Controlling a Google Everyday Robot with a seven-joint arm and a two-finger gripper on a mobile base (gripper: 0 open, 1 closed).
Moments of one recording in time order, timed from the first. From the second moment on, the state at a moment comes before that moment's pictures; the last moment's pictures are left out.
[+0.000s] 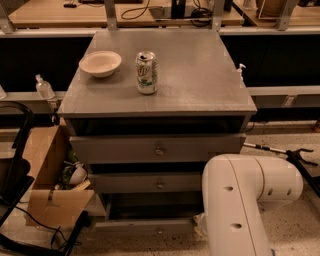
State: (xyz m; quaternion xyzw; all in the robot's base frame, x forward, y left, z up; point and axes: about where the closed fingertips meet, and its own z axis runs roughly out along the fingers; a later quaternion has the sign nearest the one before) arm 0.521 -0.190 0.178 -0.75 0.63 -0.03 0.17
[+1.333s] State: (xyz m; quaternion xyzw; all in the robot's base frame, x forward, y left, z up) arm 0.520 -0.188 0.177 -0.75 0.63 -0.03 0.17
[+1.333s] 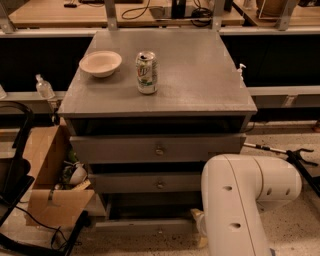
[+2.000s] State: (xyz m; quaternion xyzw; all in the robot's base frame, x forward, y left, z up) arm 0.480 -0.185 0.172 -0.74 0.65 0.00 0.15
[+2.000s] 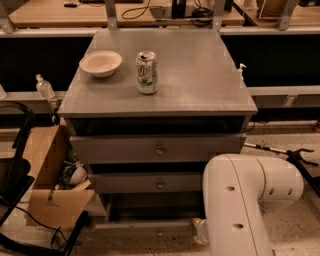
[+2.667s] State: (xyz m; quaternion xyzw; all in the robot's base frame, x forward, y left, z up) arm 0.480 -0.185 0.177 -0.74 0.65 0.00 0.15
